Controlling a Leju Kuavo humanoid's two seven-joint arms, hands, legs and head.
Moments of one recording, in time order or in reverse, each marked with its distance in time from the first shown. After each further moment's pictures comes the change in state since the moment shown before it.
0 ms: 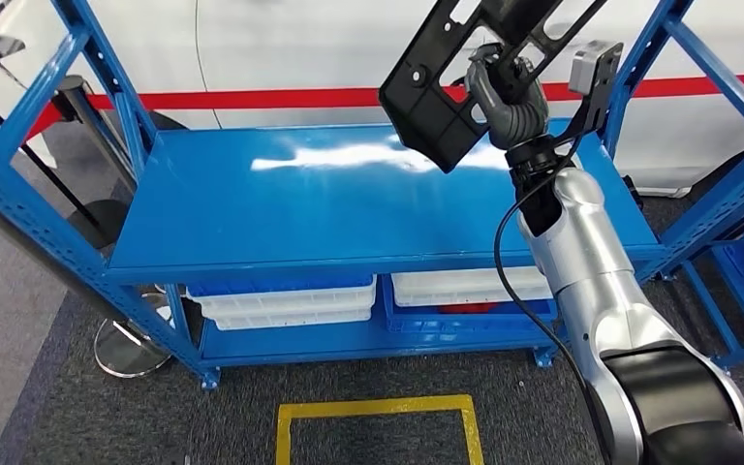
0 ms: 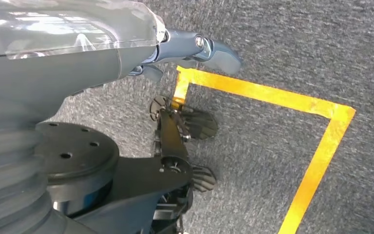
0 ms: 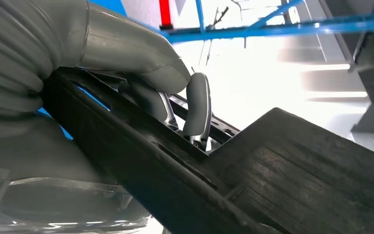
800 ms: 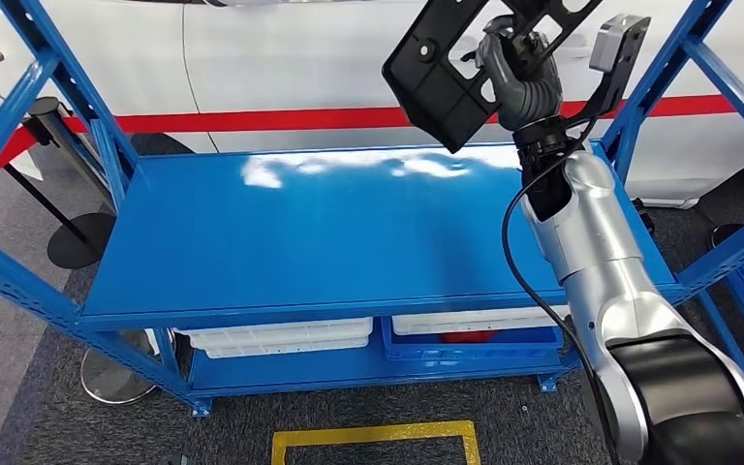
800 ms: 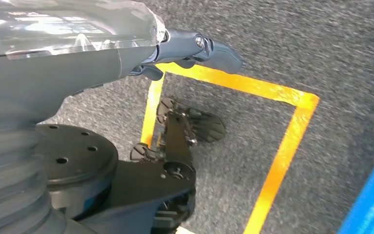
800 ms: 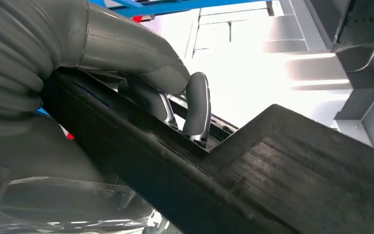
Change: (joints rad) left arm -0.001 0.005 0.000 0.000 0.020 -0.003 -0.007; right arm -0.050 -0.006 0.010 -0.005 -0.069 -0.026 0.004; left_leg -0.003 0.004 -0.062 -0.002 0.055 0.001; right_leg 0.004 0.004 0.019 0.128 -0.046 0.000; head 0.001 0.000
